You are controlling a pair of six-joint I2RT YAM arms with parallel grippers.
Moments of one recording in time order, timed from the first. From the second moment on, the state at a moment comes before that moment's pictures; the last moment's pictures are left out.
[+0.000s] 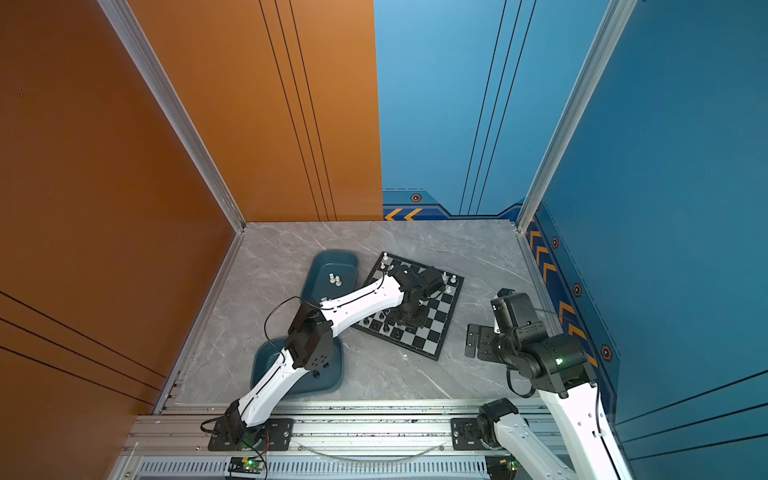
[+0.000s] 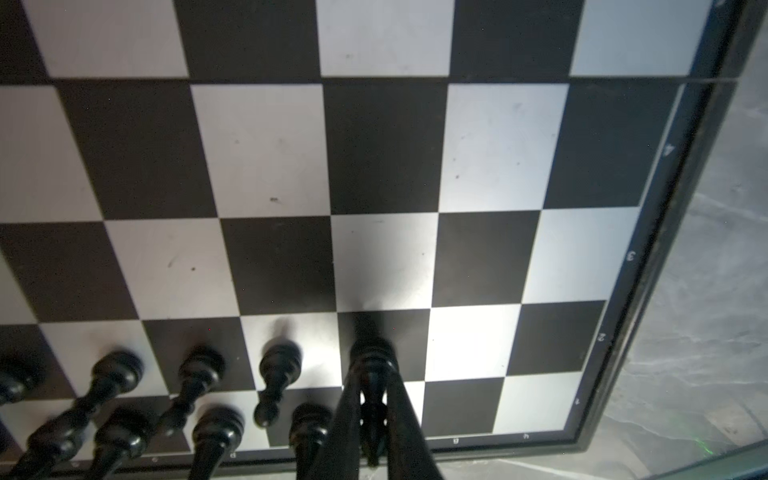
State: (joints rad) left arm -0.97 2.45 2.30 -1.29 0.00 -0.59; right arm 0.29 0.78 1.18 -1.47 0.10 0.42
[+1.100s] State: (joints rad) left arm -0.98 2.46 2.32 -1.29 0.01 -0.56; right arm 0.27 0.75 1.18 -1.49 0.09 0.40
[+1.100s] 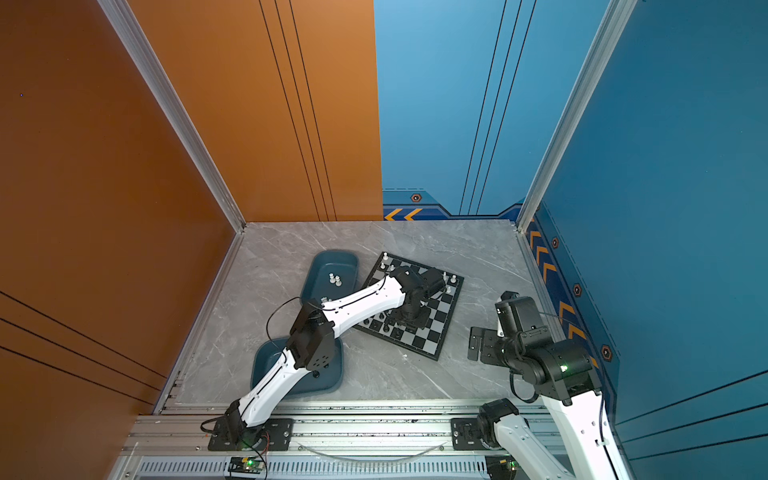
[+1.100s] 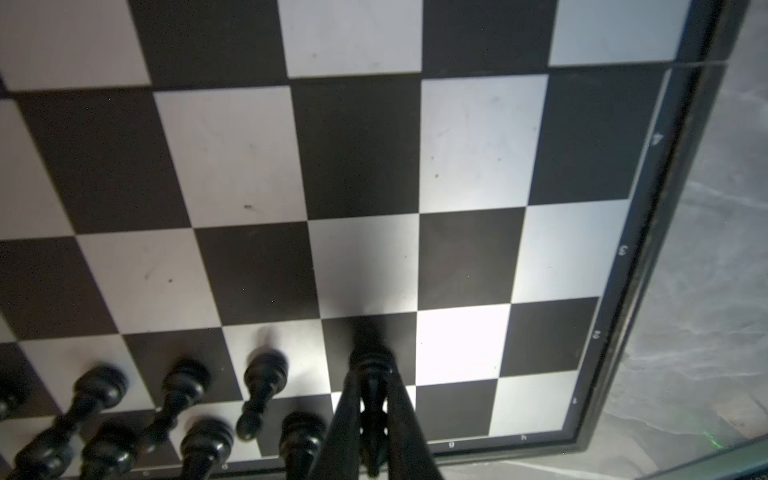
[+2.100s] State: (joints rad) left arm -1.13 2.43 2.27 -1.29 -0.03 -0.57; right arm 0.27 0.70 1.22 -1.56 0.08 0.40
